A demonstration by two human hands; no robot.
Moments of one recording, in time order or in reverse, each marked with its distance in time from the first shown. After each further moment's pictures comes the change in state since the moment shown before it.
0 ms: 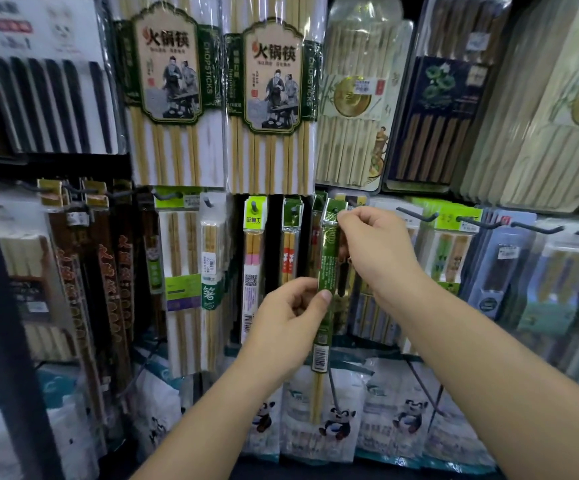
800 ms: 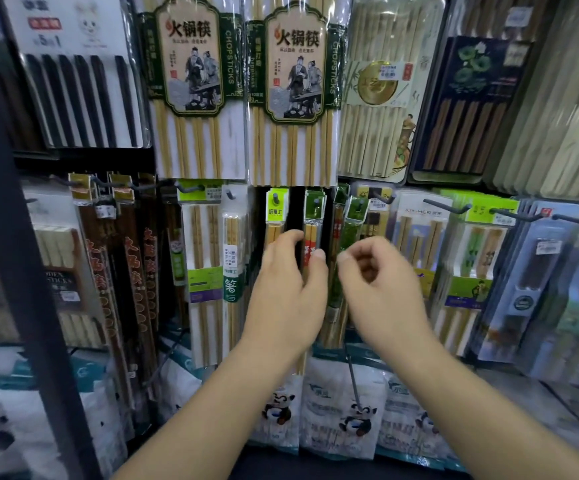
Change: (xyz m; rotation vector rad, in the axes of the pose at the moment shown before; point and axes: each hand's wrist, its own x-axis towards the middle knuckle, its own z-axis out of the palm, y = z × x) left_hand 0.010 0.021 -0.020 0.305 0.251 0.131; right_hand -0.054 0.033 0.018 -0.028 -0.019 -0.173
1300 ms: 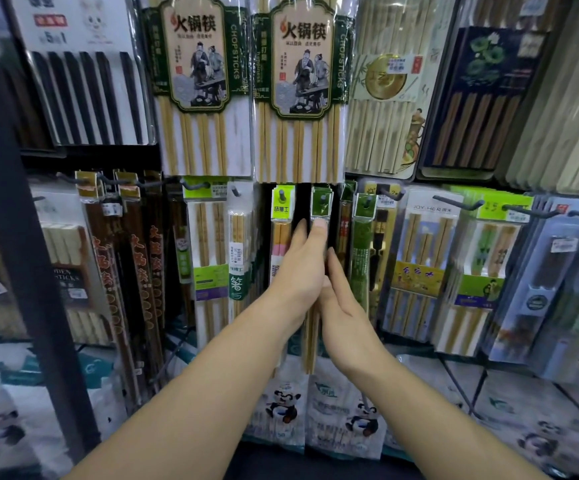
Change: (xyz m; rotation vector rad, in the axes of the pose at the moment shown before) left_hand 0.043 -0.008 0.023 -0.535 -0.187 -0.402; right_hand -0.019 0.032 0.046 0.173 -0.367 0.253
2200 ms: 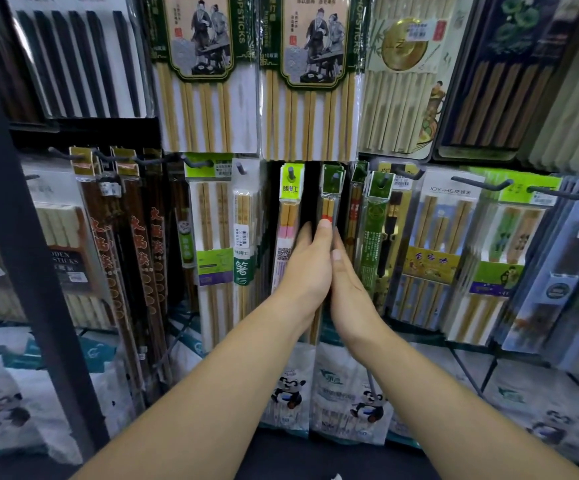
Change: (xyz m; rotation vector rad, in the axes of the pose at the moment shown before) left_hand 0.010 -0.033 -0.002 -0.006 0.046 -0.014; right_hand 0.035 0.027 0.009 0.179 0.016 -0.043
